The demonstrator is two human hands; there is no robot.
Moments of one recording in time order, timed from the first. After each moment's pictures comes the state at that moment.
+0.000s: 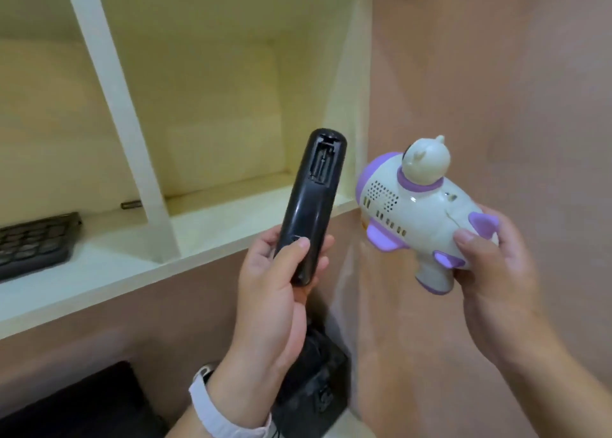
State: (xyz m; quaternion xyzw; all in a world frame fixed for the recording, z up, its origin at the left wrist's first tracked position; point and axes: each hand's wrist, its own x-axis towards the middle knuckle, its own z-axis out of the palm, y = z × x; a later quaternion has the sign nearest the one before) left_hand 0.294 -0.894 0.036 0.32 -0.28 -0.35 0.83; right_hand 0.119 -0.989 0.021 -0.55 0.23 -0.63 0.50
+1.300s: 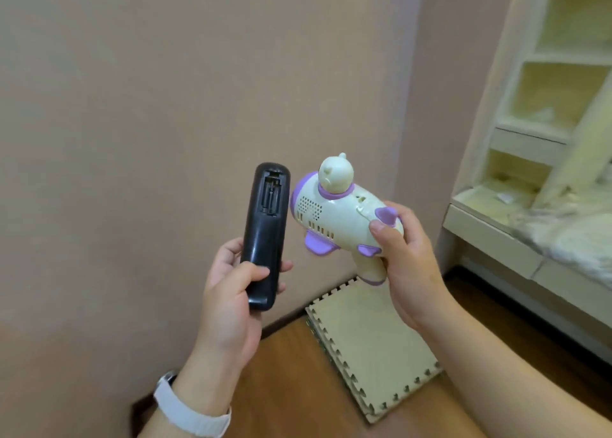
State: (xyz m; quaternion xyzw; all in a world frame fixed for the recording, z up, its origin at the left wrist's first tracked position) left_hand -0.095 -0.599 -0.074 0.18 -0.52 -0.78 0.31; right_hand -0.219 -0.444 -0.075 -0.18 0.59 -0.78 0.11
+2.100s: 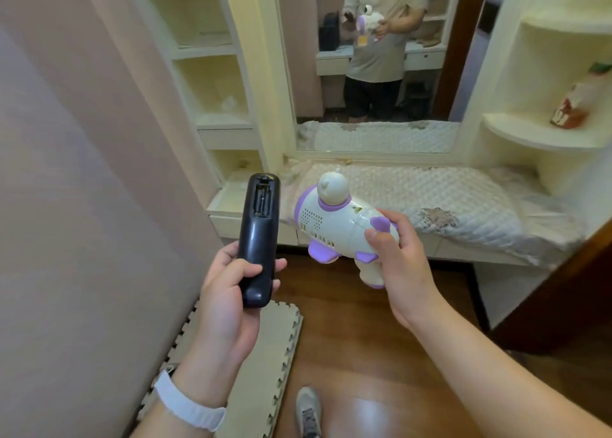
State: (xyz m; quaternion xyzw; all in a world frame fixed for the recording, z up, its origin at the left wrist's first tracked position) left_hand -0.383 -0.259 -0.109 0.08 -0.53 -0.84 -0.06; right_hand -0.351 -0.062 -0.131 0.15 0.62 -0.76 -0.16
